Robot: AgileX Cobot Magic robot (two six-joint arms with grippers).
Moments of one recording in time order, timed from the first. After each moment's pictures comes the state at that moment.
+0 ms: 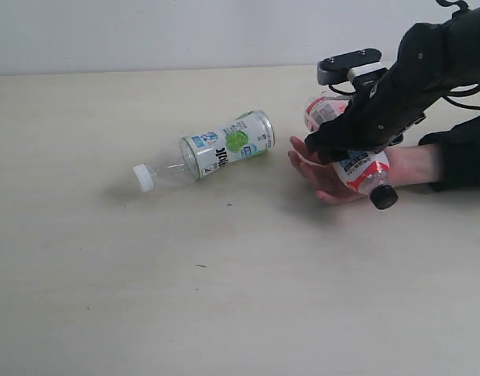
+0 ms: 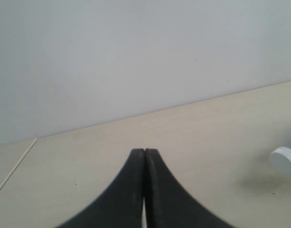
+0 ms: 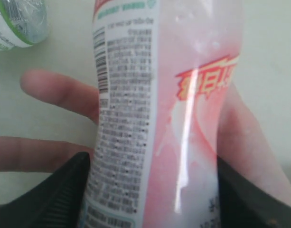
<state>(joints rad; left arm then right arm) 0.09 0.01 0.00 0.10 0.14 0.15 0.29 1.94 -1.14 0.10 0.44 -0.13</state>
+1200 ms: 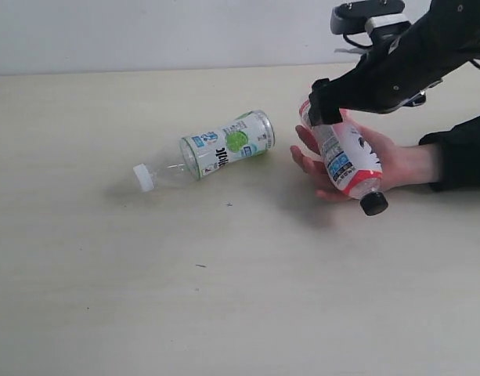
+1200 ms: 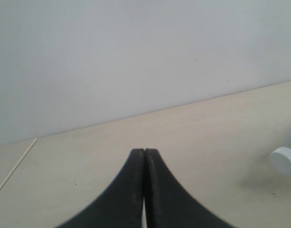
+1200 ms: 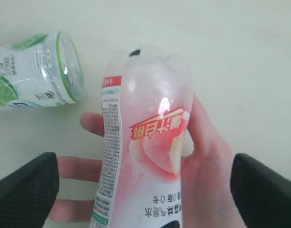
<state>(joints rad) 0.09 0.01 0.00 0.10 0.14 0.15 0.29 1.77 -1.14 0.15 0.45 -0.13</state>
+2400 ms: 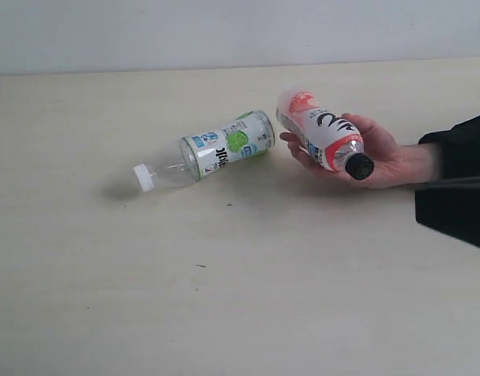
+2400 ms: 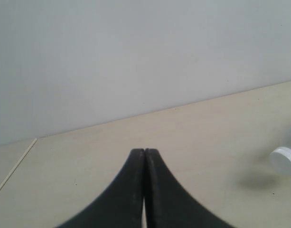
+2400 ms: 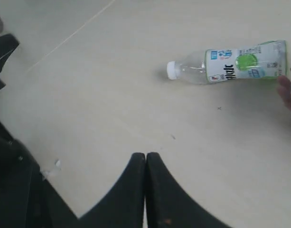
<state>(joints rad) 0.09 0.01 0.00 0.10 0.14 0.15 0.29 0.55 -0.50 0.87 0.84 -0.61</state>
